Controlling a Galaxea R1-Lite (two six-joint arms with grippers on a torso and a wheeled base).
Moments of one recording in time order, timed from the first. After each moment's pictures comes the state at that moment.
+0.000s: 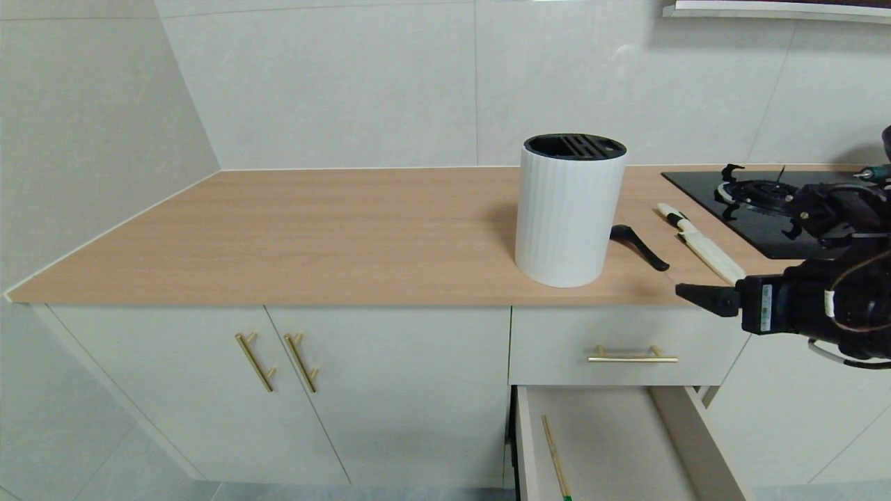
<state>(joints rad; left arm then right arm) 0.00 0.00 0.00 0.00 -0.03 0.01 0.29 1.41 -0.78 -0.27 -0.06 0.10</state>
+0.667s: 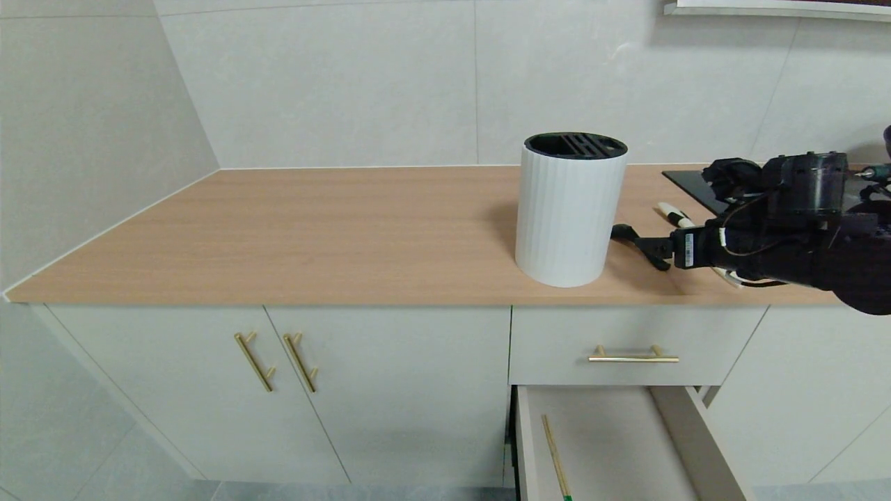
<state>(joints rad) 0.00 0.00 0.00 0.00 -0.03 0.01 0.16 1.82 -1.12 -0.40 0.04 -0.05</state>
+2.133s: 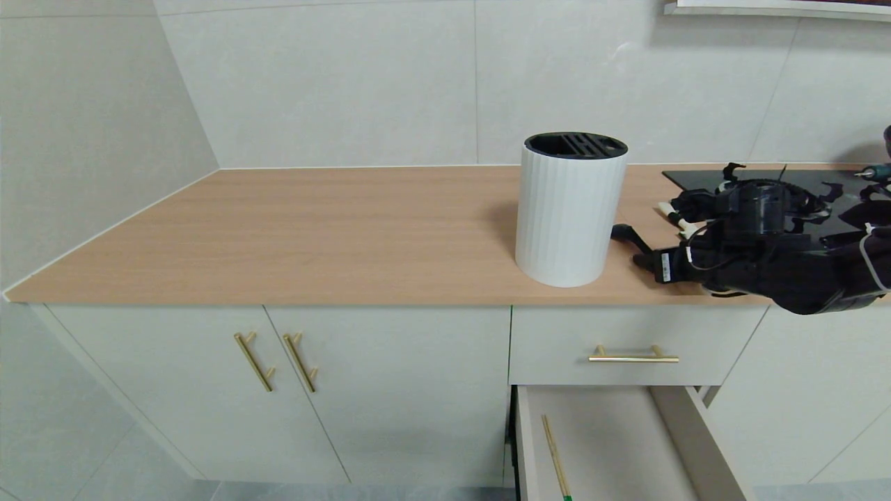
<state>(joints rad) 0.00 0.00 0.00 0.00 -0.03 0.01 0.12 2.03 -1.22 -0.44 0.04 -0.08</state>
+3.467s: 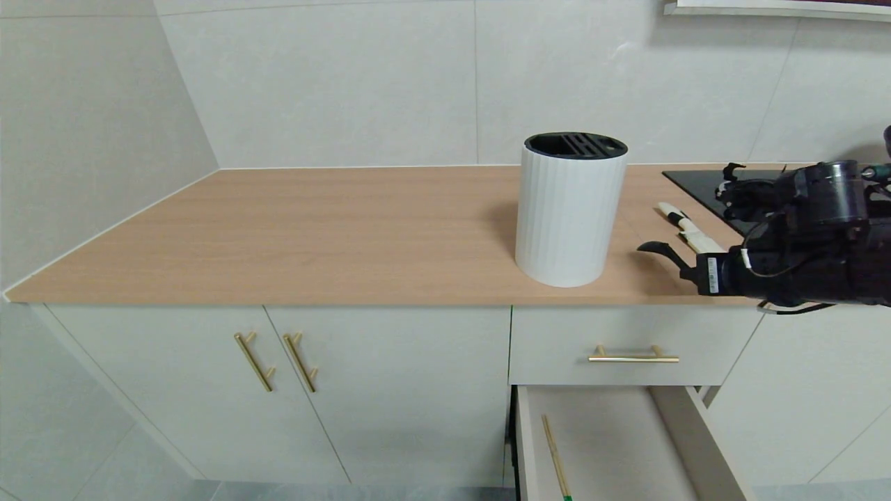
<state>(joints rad) 0.00 0.00 0.00 0.00 -0.03 0.01 0.15 1.70 -1.06 -0.11 0.00 0.07</state>
